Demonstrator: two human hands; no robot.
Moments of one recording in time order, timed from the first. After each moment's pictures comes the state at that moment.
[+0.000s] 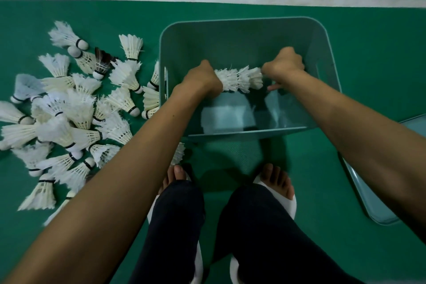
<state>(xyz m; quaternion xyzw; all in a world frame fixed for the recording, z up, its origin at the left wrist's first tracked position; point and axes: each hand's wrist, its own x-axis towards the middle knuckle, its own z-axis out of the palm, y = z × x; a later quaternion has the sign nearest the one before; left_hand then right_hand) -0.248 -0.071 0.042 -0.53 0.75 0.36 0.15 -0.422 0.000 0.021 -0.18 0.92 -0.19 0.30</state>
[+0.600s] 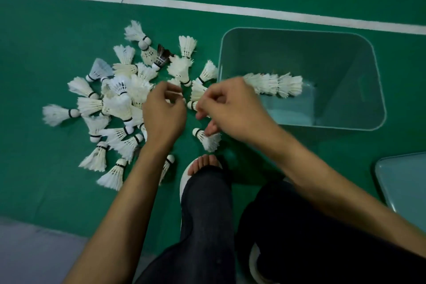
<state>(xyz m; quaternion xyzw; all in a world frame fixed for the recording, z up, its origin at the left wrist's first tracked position) -0.052 -0.020 0.054 -0.65 0.64 0.31 -0.28 -0.198 0.045 0.122 -0.46 0.66 -0.34 0.48</state>
